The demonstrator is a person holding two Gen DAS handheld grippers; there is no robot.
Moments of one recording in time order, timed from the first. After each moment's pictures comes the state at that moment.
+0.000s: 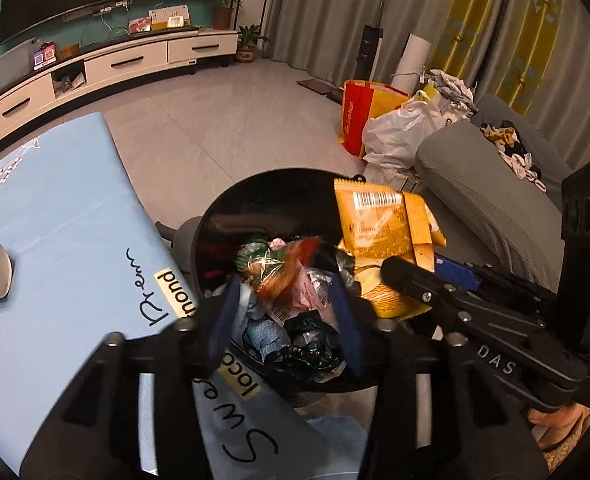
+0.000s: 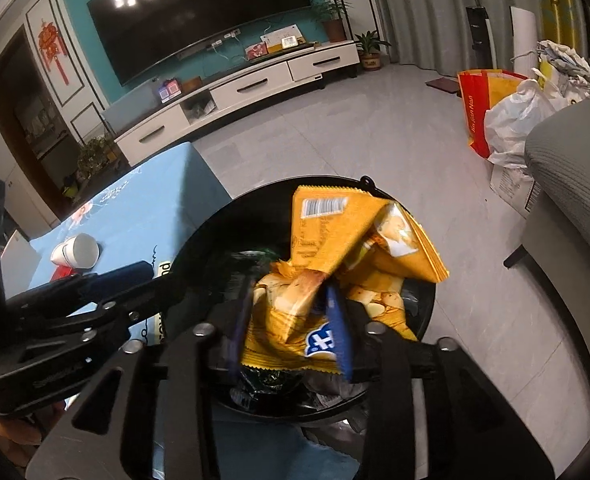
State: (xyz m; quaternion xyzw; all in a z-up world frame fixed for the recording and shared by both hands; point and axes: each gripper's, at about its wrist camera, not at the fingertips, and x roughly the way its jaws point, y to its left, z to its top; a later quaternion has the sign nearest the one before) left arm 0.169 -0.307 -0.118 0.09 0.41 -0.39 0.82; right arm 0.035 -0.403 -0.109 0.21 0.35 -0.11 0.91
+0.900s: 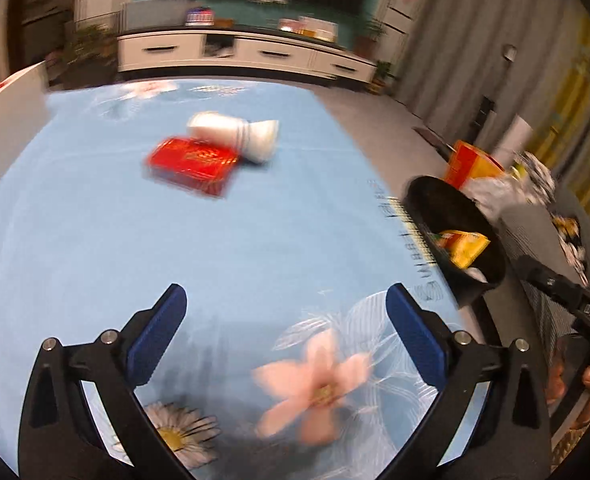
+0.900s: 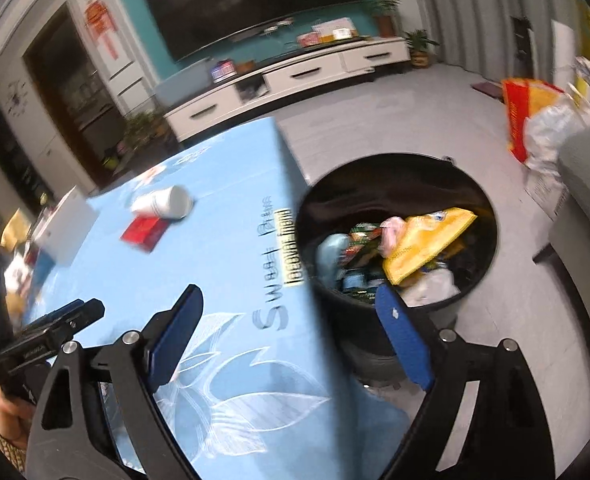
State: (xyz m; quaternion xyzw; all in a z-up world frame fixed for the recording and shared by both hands) left arm 0.123 -0.045 -0.101 -0.03 0.42 -0.18 0.89; right arm 0.001 -0.301 -0.067 0.18 0.37 -0.02 0.91
